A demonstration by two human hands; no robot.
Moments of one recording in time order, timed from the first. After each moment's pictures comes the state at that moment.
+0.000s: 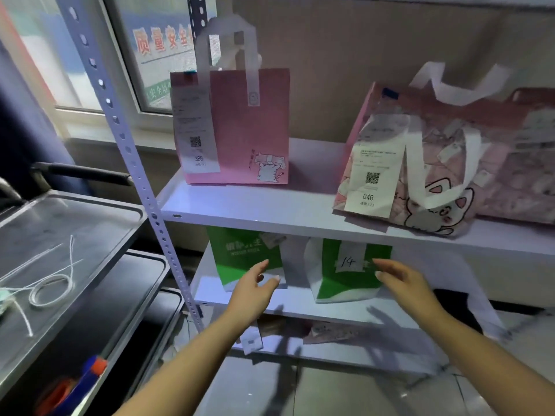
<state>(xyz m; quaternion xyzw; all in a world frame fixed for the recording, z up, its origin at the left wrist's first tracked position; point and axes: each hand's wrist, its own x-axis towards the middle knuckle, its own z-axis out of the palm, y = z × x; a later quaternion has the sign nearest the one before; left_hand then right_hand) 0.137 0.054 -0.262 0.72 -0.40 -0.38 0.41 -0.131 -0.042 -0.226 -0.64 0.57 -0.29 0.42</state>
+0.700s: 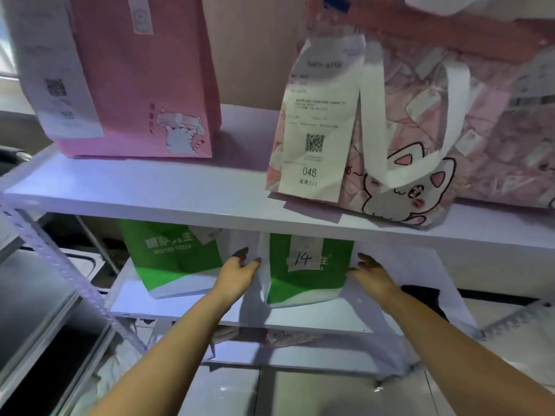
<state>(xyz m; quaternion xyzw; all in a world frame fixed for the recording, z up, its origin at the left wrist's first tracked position) 0.072 -0.091 -0.352 0.72 -0.36 -0.42 0.41 -0.186 -0.180 -0.341 -0.54 0.66 -0.20 0.49</state>
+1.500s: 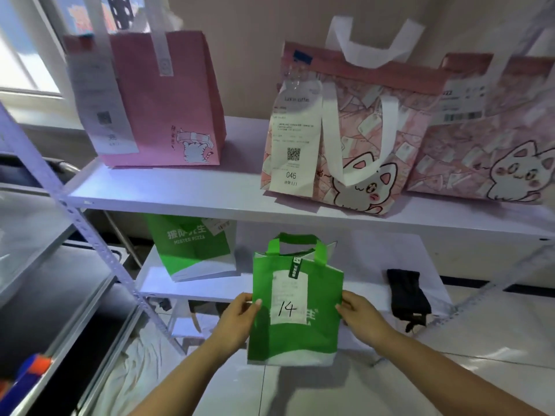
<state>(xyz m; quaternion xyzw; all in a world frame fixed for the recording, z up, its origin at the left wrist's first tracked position) 0.020 0.047 -0.325 0.71 -0.38 -0.46 0.37 -0.216 -0.048 -0.321 -0.61 0.55 -0.17 0.54</state>
